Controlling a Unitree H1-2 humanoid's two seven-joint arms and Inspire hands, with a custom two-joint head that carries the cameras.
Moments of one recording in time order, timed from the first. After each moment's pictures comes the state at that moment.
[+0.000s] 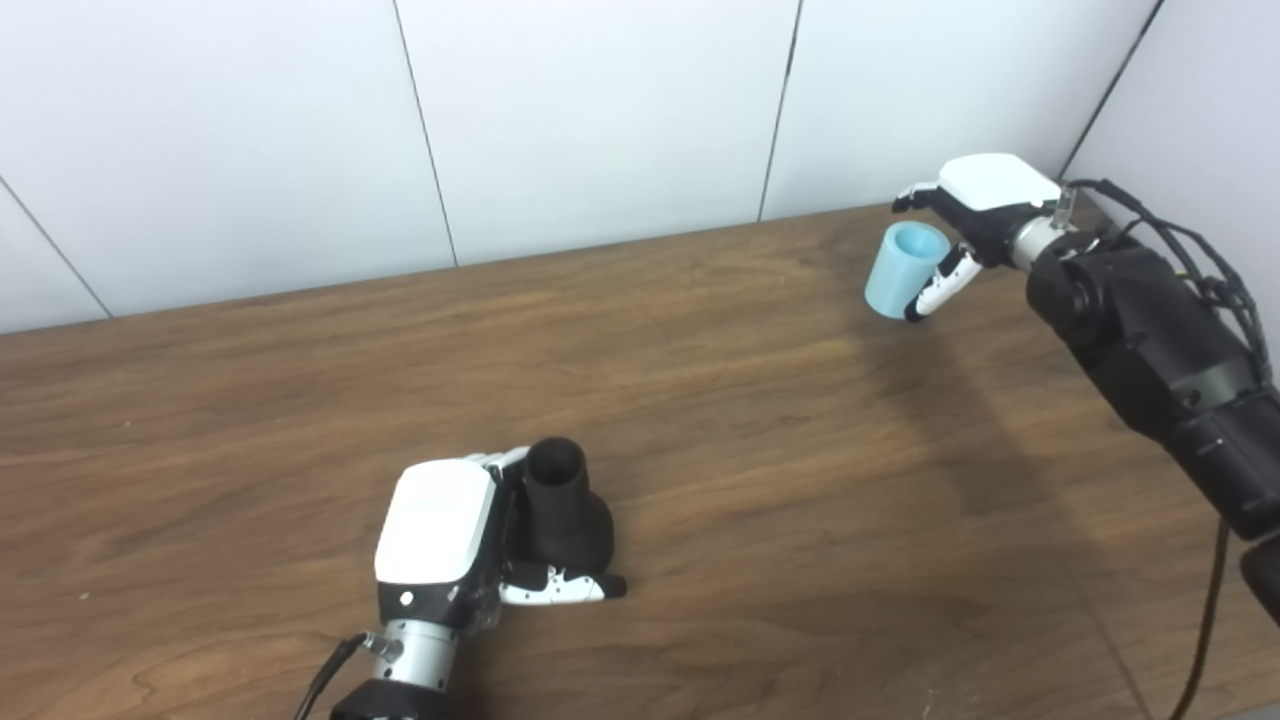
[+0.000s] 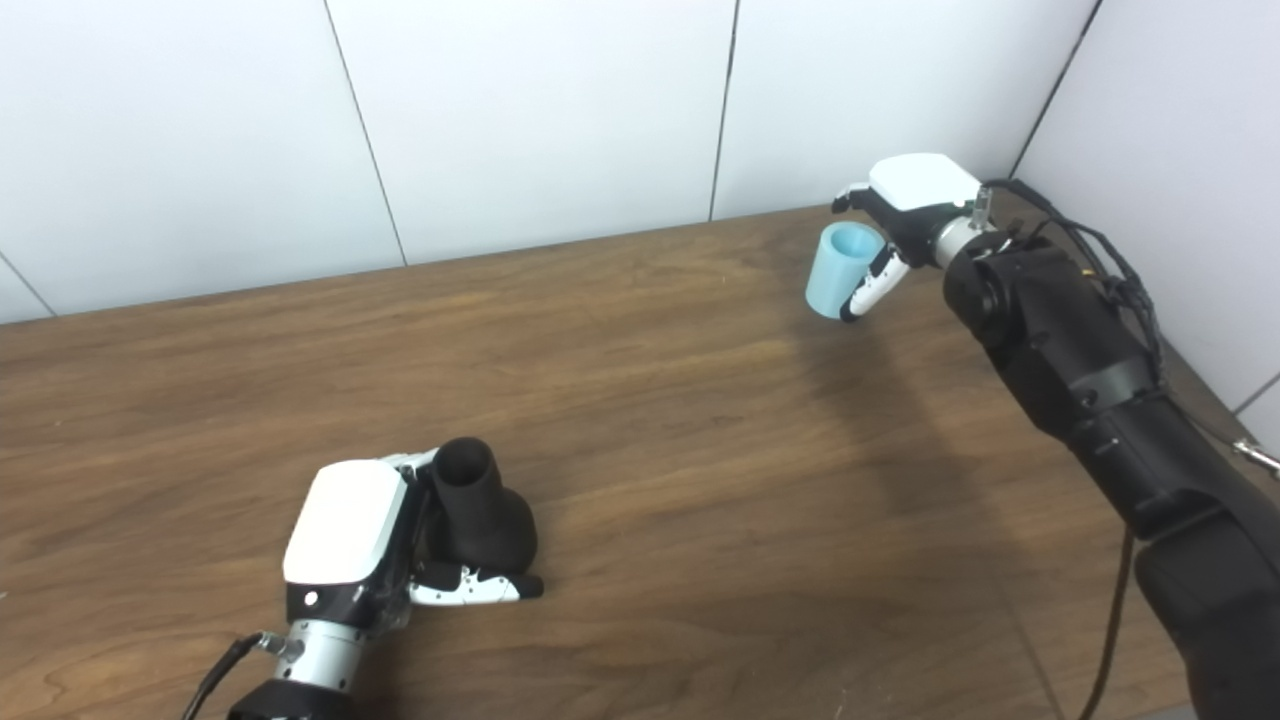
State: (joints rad) left arm -0.09 0.15 -0.51 -0.14 1.11 0.14 0.06; right arm -0.54 -0.77 0.22 0.32 -0.84 0.16 0.28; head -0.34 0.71
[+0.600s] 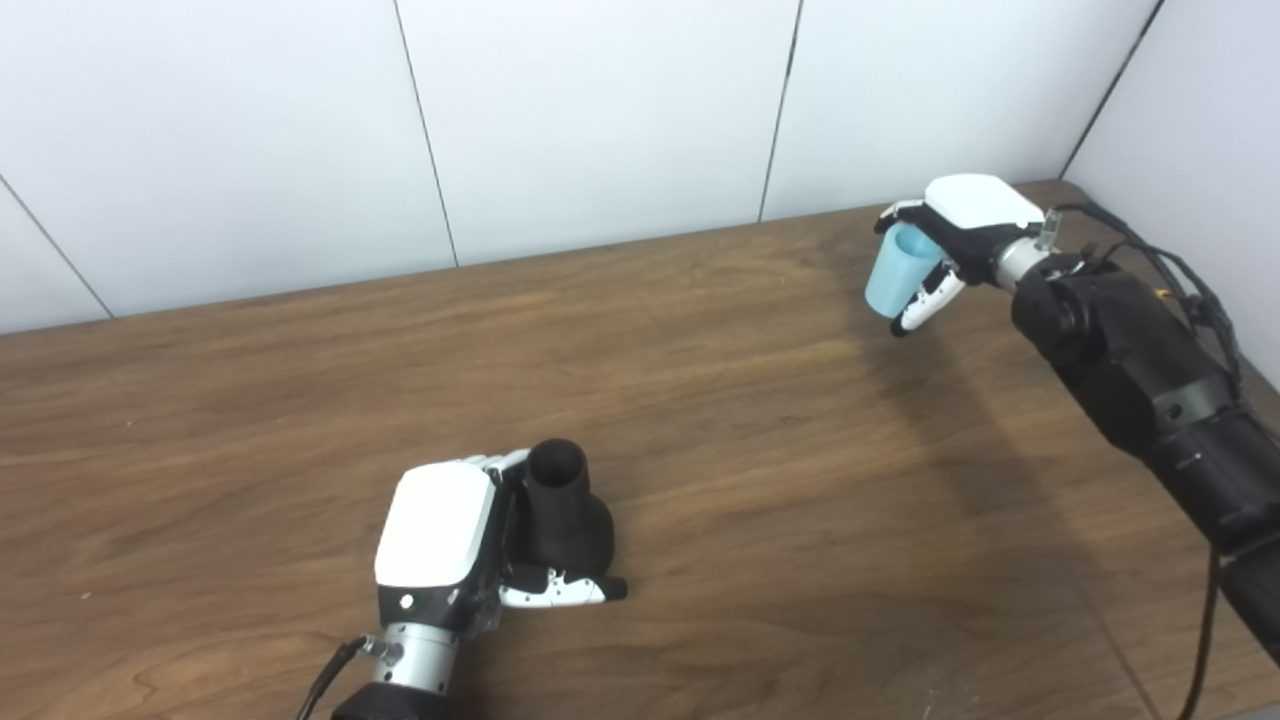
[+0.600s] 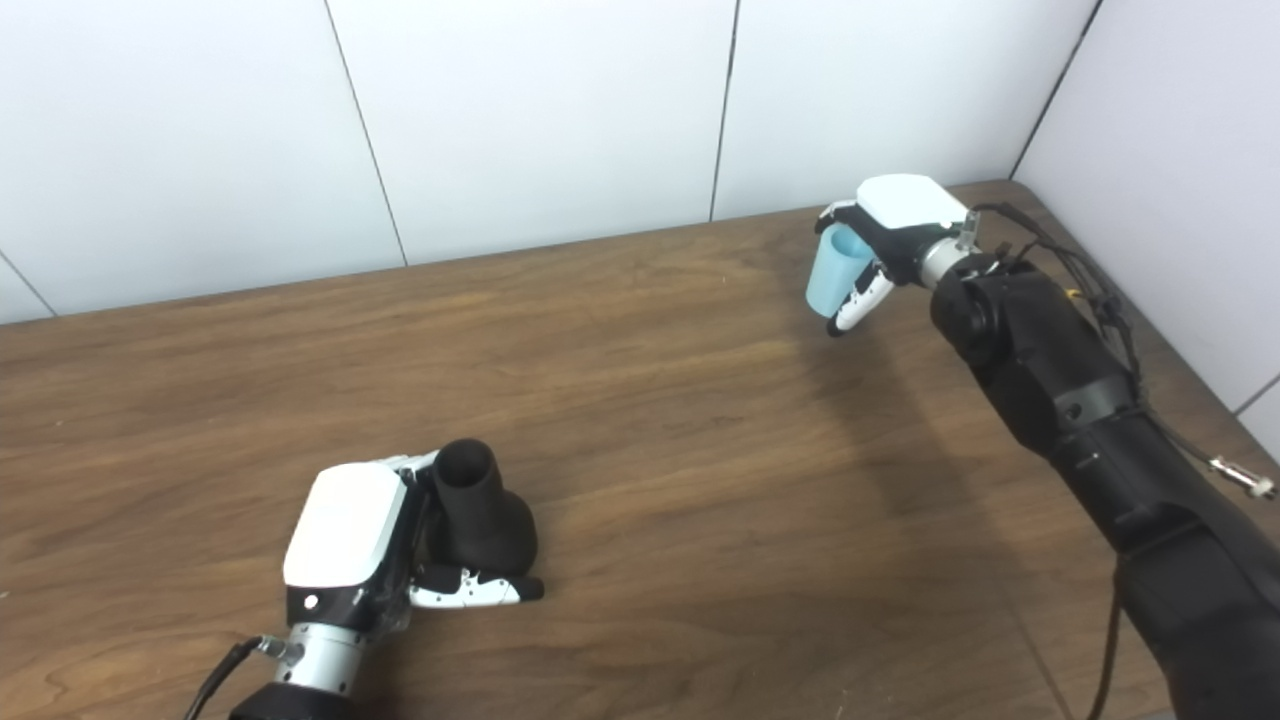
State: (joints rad) left arm -0.08 0.15 -0.51 -0.14 1.11 0.14 0.07; right arm -0.51 -0.74 0.21 0.35 -0.79 0.14 0.23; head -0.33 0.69
